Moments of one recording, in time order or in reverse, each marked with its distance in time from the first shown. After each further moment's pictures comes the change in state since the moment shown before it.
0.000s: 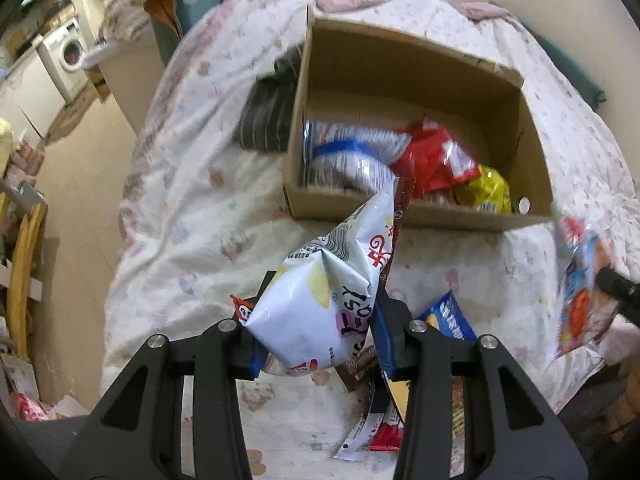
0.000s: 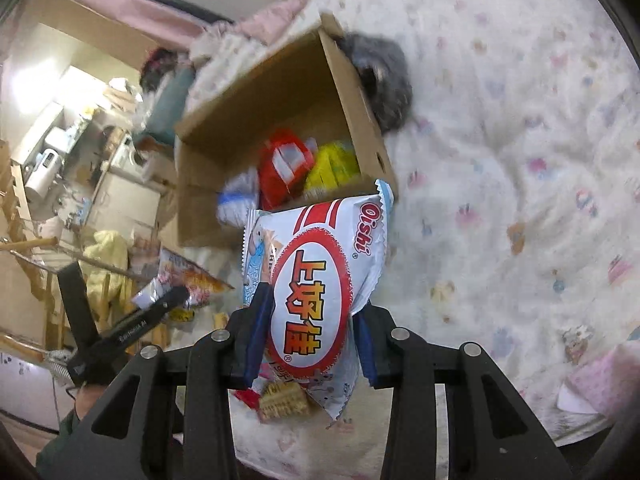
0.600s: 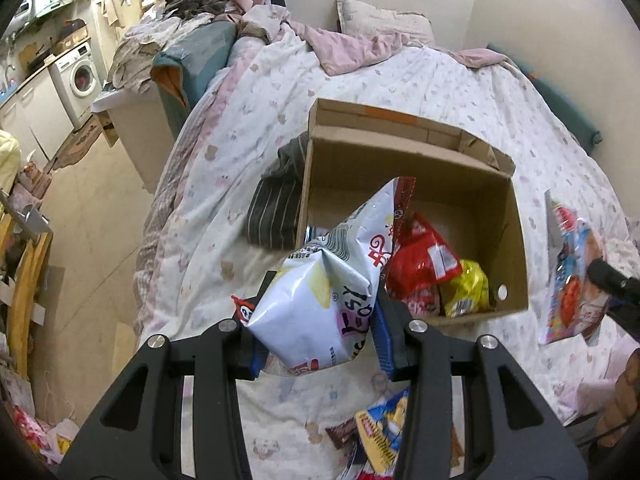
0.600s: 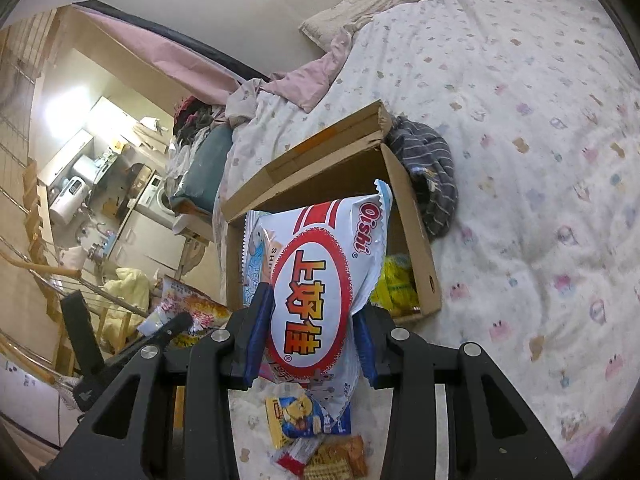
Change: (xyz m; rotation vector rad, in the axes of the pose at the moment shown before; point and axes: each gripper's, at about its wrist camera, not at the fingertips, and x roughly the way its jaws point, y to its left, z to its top) left arm -0.035 0.002 0.075 -0.023 -0.139 -0.007; right arm -0.002 0.036 0.065 -0.037 -0.128 0.070
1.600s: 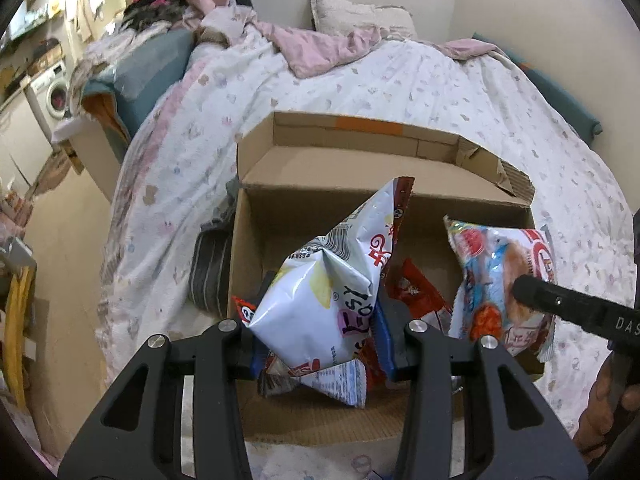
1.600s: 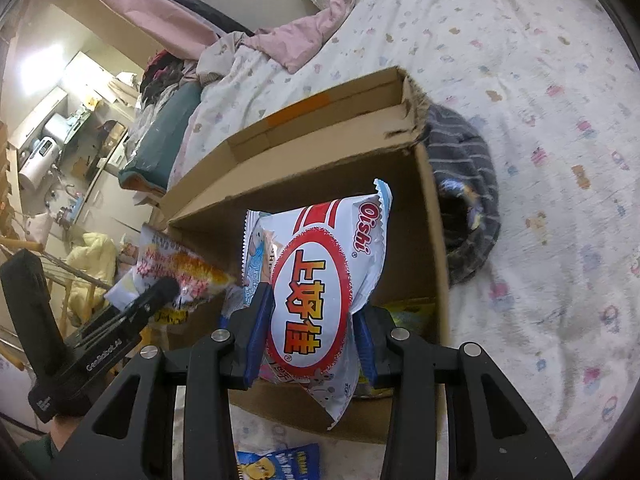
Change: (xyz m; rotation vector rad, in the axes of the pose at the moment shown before) left arm 0.079 -0.038 0.051 0.082 -0.021 -0.029; right arm 0.116 -0.003 0.049 -0.070 0.150 -0.093
